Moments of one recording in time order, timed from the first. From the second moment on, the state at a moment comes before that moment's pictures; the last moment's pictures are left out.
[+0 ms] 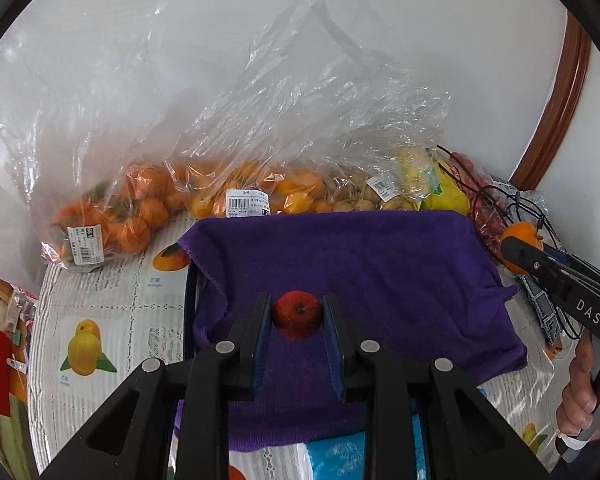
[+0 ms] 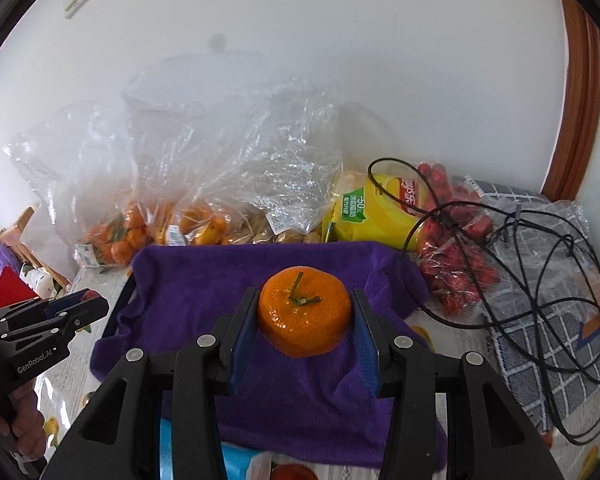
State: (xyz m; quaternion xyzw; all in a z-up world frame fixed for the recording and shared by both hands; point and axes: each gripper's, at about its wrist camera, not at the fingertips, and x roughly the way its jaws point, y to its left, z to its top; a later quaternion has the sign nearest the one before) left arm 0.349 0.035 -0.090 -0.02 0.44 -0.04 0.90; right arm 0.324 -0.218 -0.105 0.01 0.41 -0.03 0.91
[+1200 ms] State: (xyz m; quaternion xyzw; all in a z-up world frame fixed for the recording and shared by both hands) left arm 0.376 0.034 -0.149 -0.02 0.49 -0.04 0.87; right arm 0.329 -0.229 -0.142 -0.01 0.45 -0.05 0.89
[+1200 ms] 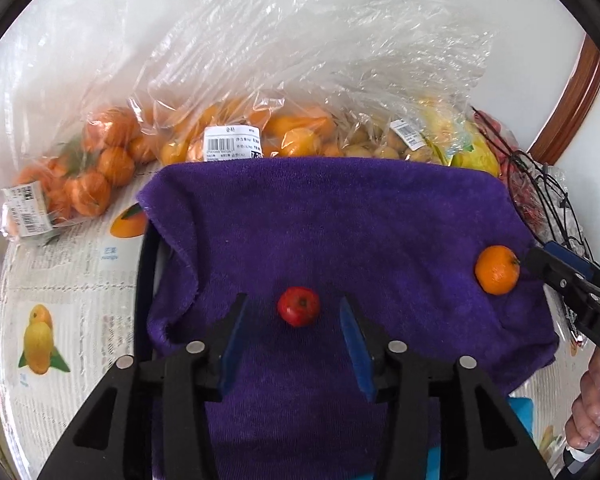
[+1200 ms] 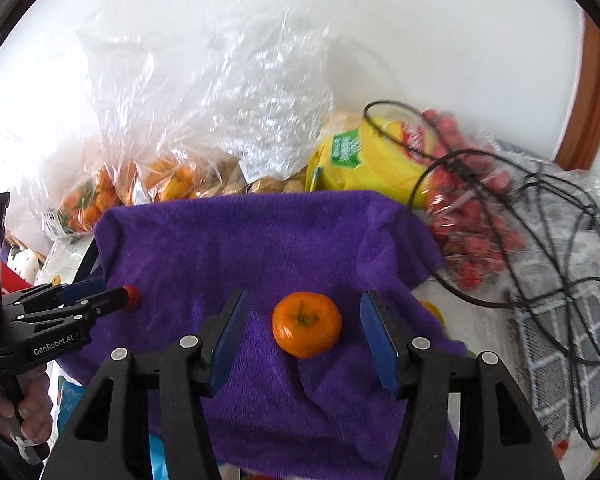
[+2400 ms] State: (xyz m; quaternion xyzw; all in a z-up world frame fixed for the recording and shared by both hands) left arm 0.148 0.057 -0.121 -0.03 0.44 0.00 0.90; right arm 0.100 -0.206 -0.182 -0.04 0.46 -0.05 0.89
